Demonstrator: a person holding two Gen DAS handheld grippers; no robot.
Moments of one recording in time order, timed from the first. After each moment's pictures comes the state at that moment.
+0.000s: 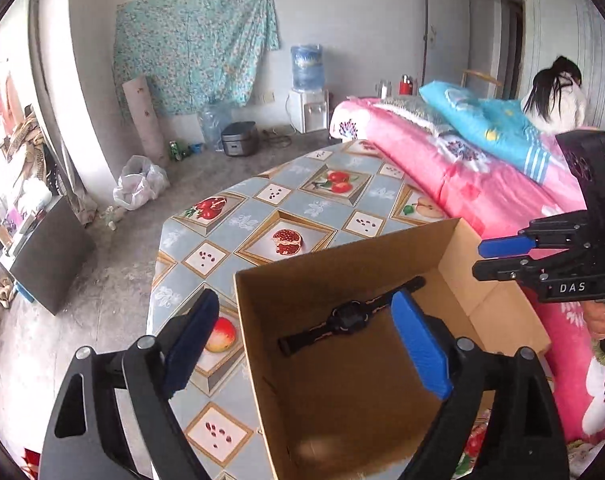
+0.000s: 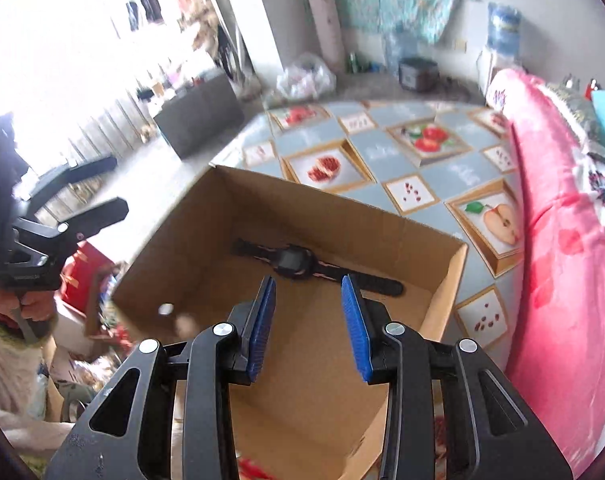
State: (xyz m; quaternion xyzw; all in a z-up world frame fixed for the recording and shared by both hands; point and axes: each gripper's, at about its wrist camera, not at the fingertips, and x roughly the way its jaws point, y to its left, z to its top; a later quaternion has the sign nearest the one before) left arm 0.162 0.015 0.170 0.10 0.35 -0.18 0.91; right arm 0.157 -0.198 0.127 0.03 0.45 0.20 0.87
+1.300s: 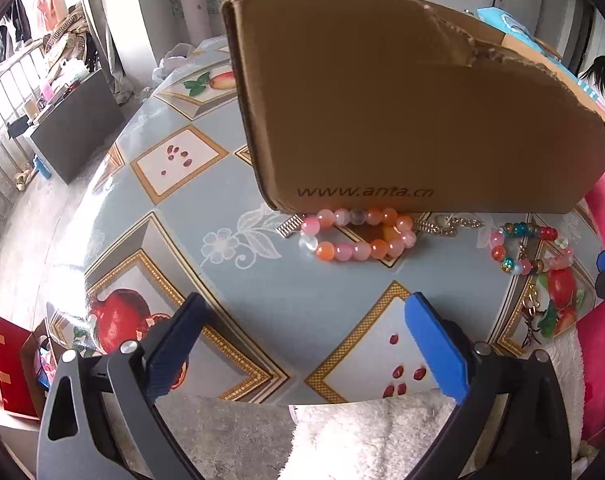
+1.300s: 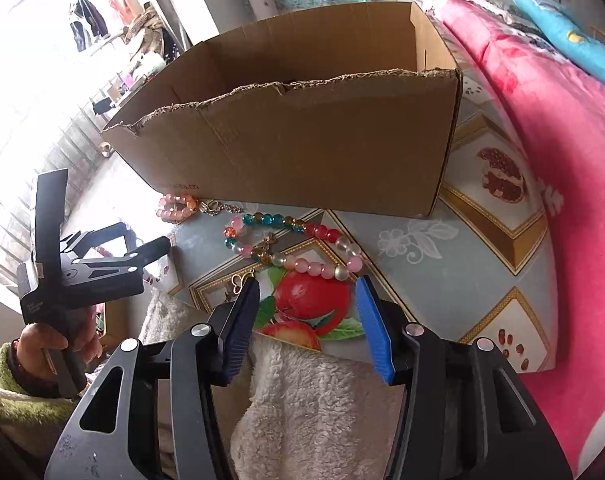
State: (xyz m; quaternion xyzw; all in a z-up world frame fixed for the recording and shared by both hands) left arm 0.053 0.058 -0.033 0.07 0.48 -0.08 0.87; right arm -0.009 -0.171 0.008 0.09 0.49 0.09 0.86
